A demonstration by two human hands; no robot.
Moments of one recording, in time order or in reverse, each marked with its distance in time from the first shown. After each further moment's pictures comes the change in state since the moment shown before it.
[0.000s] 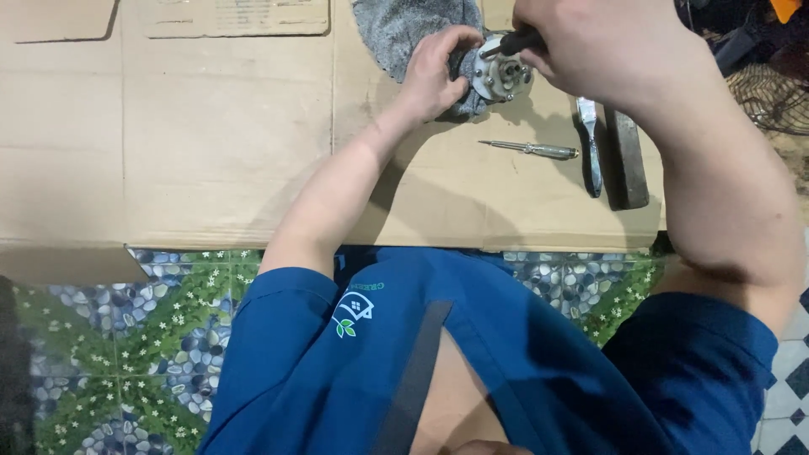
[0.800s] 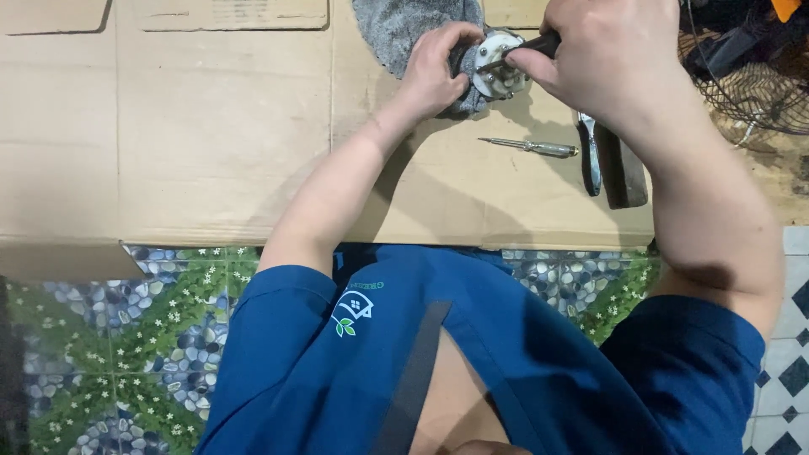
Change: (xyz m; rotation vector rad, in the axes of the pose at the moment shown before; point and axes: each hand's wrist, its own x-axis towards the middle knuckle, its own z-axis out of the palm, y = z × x) left_hand -0.002 -0.004 0.006 0.054 0.005 -0.054; right_hand -0.023 -0.012 0.026 -0.028 0.129 0.160
